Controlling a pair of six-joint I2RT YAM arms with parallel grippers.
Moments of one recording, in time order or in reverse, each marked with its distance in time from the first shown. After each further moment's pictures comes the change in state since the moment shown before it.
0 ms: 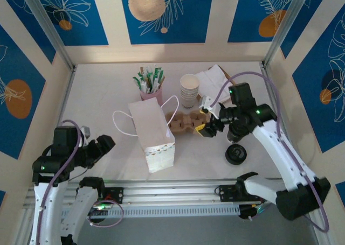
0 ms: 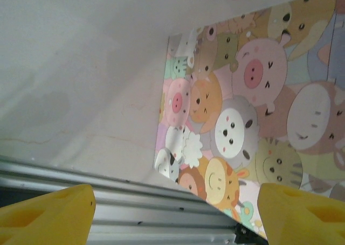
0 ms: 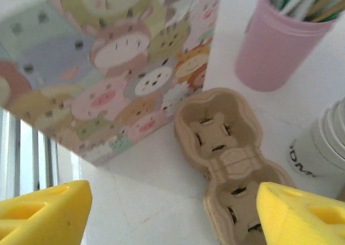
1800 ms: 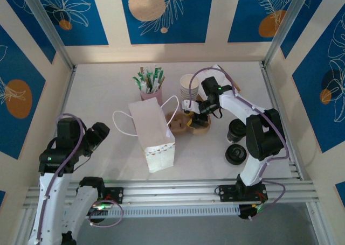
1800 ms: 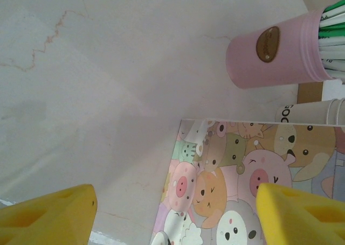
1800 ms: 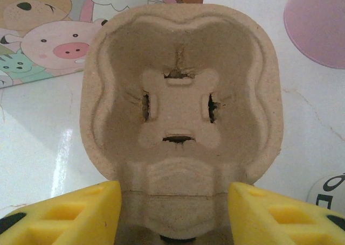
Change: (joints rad) left arm 0.000 0.047 -0.070 0.237 -0.218 -0.135; right arm 0.034 0.631 0.145 0.109 0.066 -0.470
